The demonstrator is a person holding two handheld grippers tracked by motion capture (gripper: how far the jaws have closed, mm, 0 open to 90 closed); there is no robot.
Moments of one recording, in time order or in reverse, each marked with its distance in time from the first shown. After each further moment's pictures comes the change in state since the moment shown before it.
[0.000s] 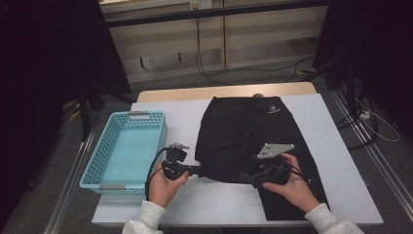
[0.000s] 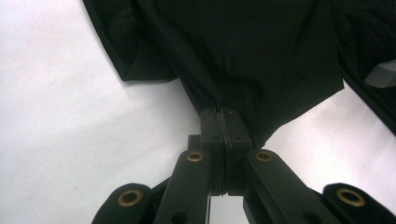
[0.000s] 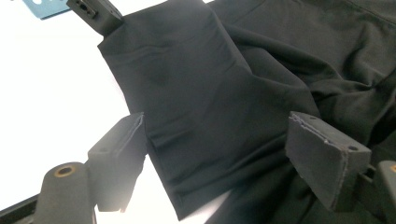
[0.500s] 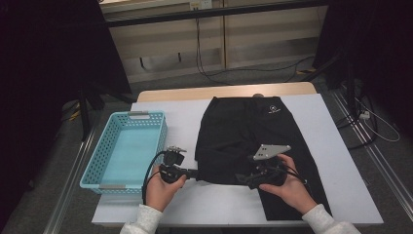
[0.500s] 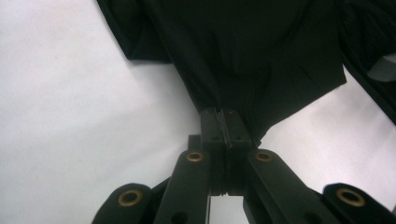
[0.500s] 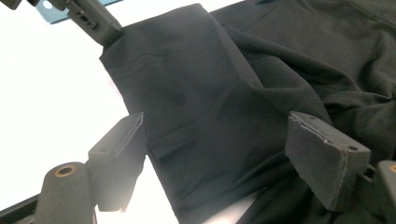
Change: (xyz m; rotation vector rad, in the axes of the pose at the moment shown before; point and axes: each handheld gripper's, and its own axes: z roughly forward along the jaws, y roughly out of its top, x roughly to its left) left arm -0.001 -0.012 -0.007 0.014 0.003 -0.012; right arm 0.009 0.004 0.004 -0.009 0.010 -0.010
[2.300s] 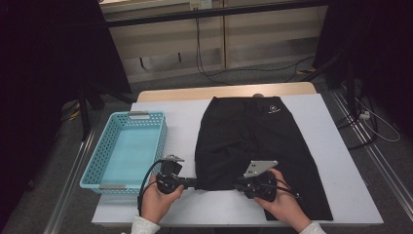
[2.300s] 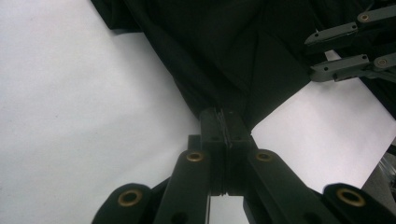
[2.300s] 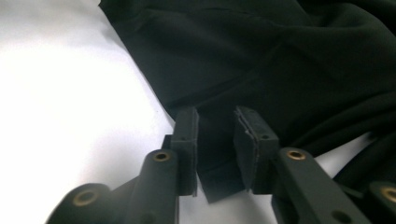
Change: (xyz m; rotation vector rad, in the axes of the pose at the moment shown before) left arm -0.010 -0.020 -0.009 0.003 -0.027 0.022; right arm 0.033 -0.019 0.014 0.119 0.021 -0.073
